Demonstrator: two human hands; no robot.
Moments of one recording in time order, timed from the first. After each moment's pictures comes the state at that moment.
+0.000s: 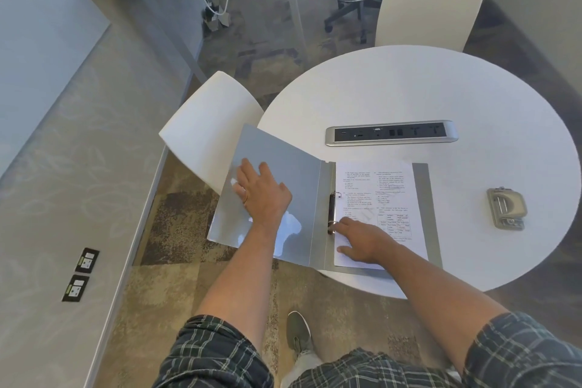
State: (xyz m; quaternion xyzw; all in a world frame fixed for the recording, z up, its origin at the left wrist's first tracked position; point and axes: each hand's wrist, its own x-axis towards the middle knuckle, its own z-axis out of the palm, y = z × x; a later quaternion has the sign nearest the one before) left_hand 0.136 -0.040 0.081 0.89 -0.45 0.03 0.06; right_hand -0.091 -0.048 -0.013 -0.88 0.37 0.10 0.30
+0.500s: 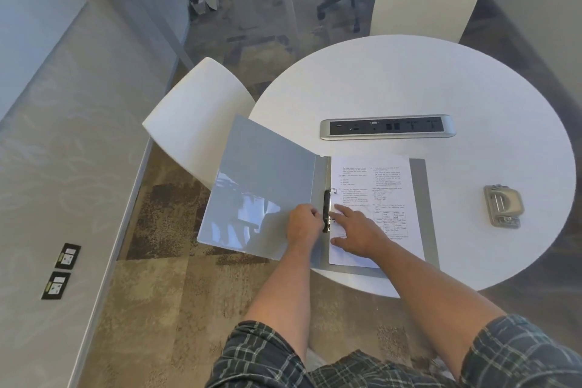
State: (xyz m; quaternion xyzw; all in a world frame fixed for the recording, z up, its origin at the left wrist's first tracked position) left_hand 0.070 -0.027 -0.001 0.84 -0.40 -0.32 0.16; right_hand -0.081 -0.057 -0.030 -0.83 0.45 0.09 0.33
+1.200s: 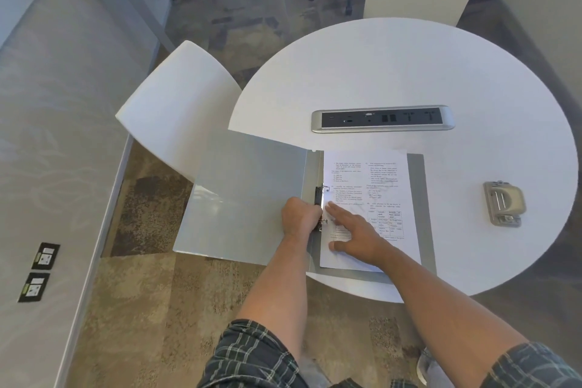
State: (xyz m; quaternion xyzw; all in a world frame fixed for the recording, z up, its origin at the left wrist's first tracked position) left_hand 0.068 -0.062 -0.016 0.86 -0.27 -0.40 0.20; right_hand -0.104 -0.057 -0.067 -0.71 0.46 -0.05 0.53
